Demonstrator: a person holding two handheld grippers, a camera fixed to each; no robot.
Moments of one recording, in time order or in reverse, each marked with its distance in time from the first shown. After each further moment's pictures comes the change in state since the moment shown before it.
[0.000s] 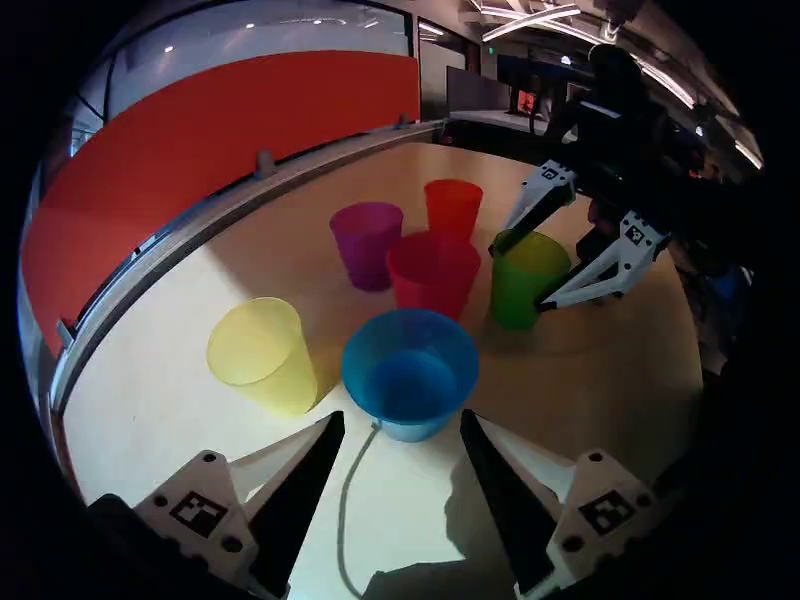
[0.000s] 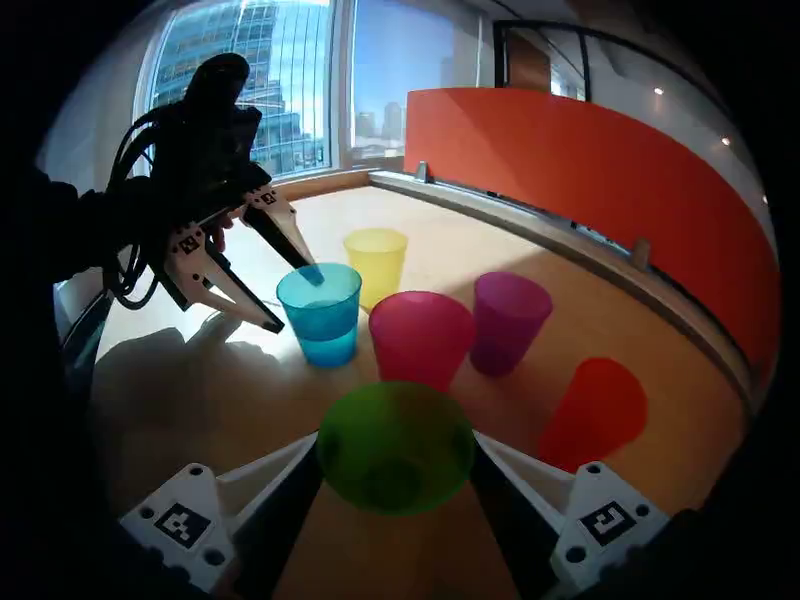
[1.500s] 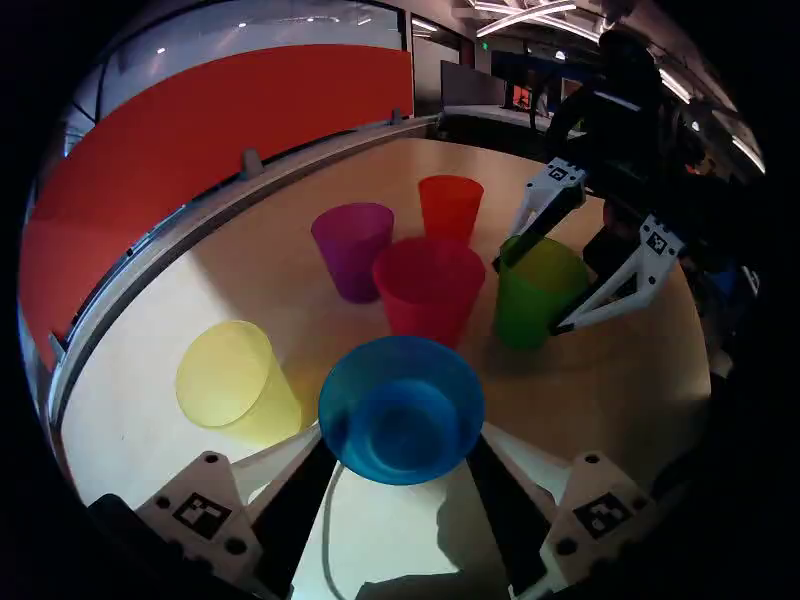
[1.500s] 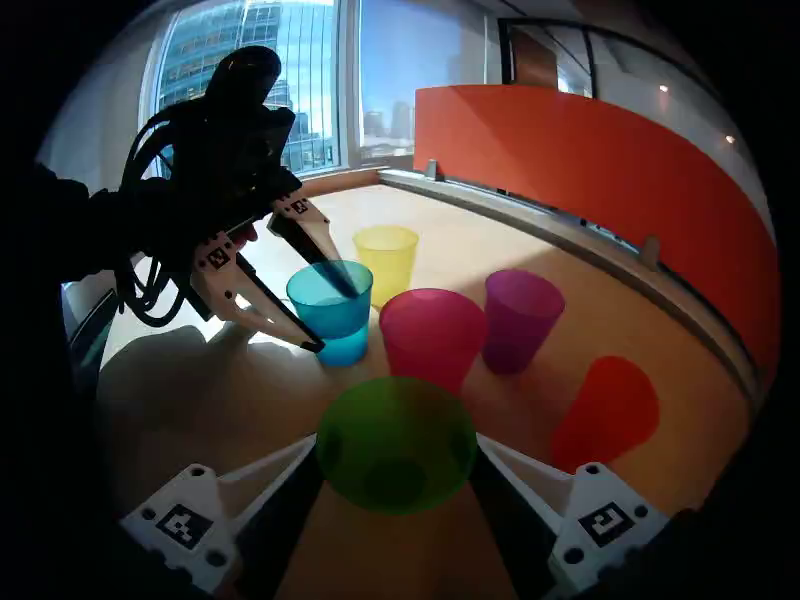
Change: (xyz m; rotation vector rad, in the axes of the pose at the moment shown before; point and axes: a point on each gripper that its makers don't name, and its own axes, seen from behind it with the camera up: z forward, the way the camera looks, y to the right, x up) left arm 0.013 0.005 0.031 -0.012 -0.010 0.016; right arm -0.002 -0.007 0.002 0.035 -0.005 -0.001
